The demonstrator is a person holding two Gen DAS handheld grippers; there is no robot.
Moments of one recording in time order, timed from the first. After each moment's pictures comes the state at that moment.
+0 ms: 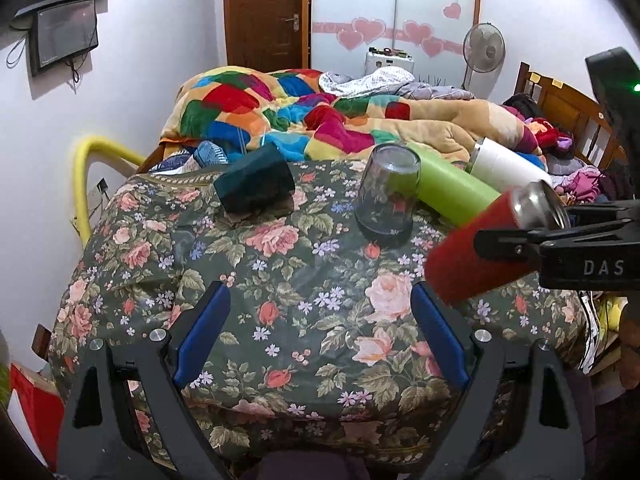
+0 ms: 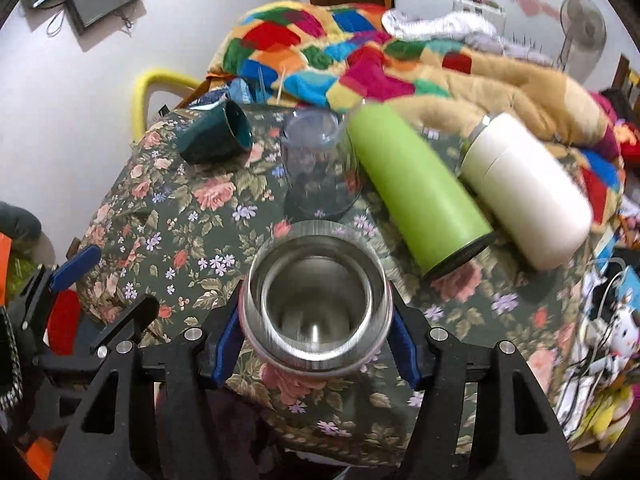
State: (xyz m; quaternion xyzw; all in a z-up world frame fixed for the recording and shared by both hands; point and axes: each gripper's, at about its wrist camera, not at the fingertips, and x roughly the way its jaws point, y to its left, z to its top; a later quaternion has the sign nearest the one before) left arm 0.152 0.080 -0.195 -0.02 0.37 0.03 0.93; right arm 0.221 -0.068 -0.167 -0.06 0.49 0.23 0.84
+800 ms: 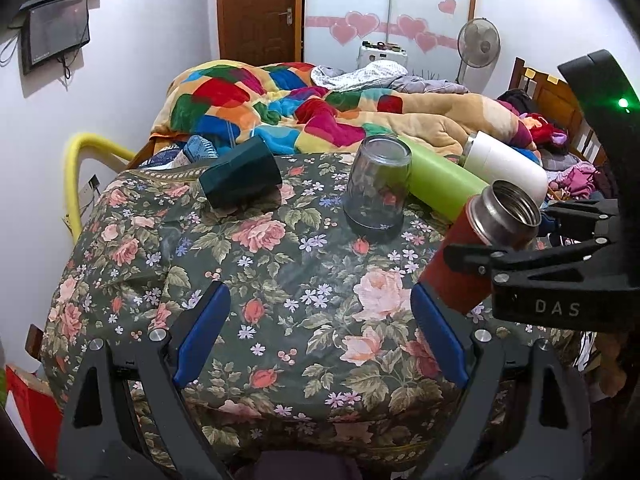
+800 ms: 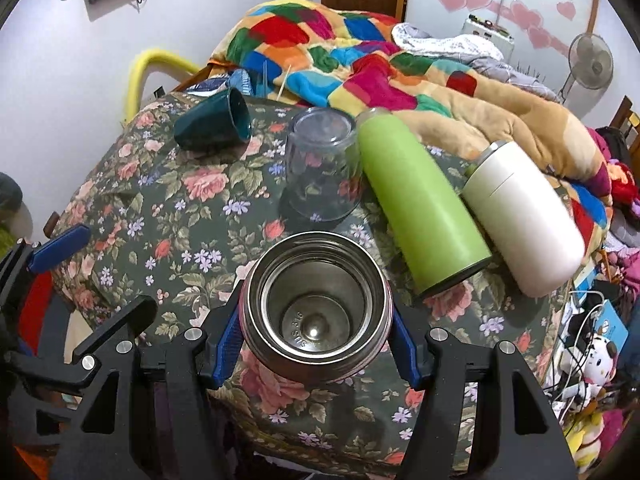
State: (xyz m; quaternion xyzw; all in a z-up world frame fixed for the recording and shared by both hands) left arm 0.159 0.075 -0.203 -0.02 0.38 0.01 0.92; right arm 0.218 -0.051 -0.180 -0.12 0.48 0.22 0.84
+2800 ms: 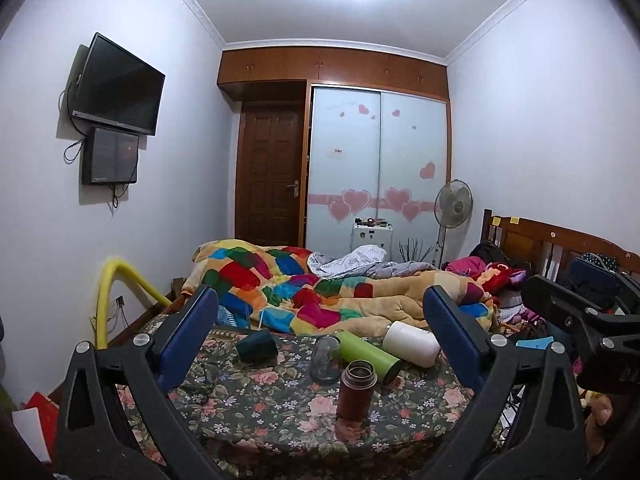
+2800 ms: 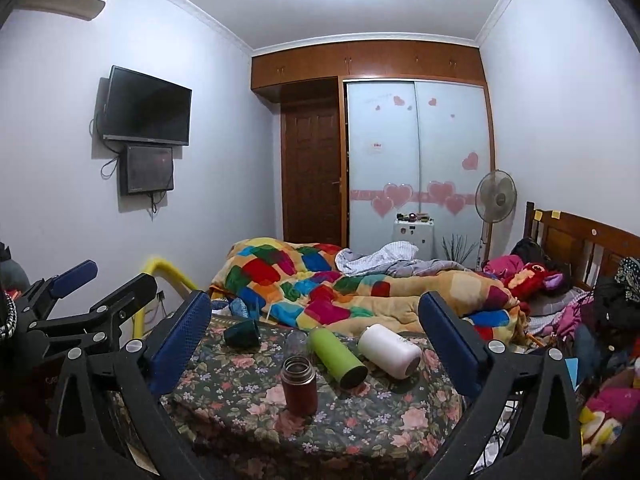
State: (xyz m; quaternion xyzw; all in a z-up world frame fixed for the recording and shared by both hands) left arm -0.049 0.020 -0.002 -0.03 0.07 0.03 1.00; right arm -0.019 -0.149 0.013 -0.01 0.09 0.17 0.98
